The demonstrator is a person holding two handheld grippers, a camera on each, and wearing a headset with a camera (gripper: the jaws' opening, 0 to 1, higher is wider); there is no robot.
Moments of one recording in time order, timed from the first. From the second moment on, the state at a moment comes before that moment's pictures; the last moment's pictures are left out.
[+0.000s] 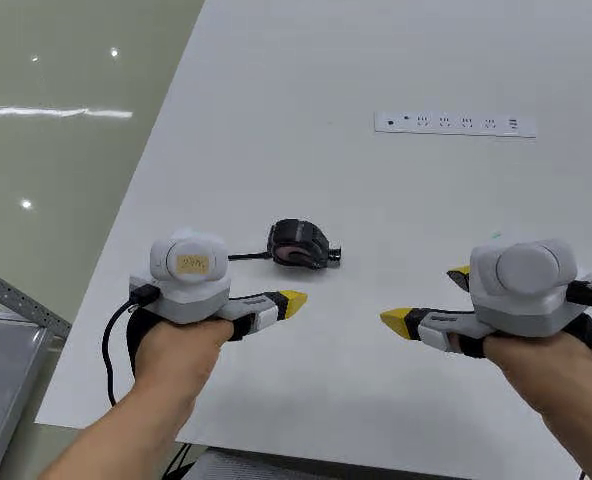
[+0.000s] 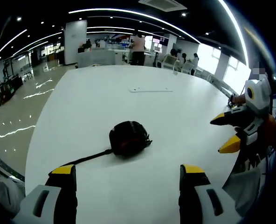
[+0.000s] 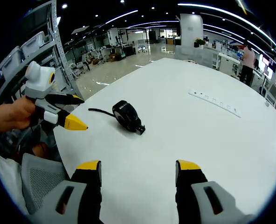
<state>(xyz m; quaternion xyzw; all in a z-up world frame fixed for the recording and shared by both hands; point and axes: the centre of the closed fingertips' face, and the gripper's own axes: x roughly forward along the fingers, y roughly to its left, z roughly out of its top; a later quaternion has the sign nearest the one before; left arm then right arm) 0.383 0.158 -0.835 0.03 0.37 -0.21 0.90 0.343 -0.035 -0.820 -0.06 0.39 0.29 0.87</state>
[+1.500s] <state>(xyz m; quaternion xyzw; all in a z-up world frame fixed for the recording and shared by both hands) 0.426 0.155 -0.855 0.11 0.34 -0.28 0.89 0.379 -0.007 -0.844 -0.12 0.37 0.36 0.85</state>
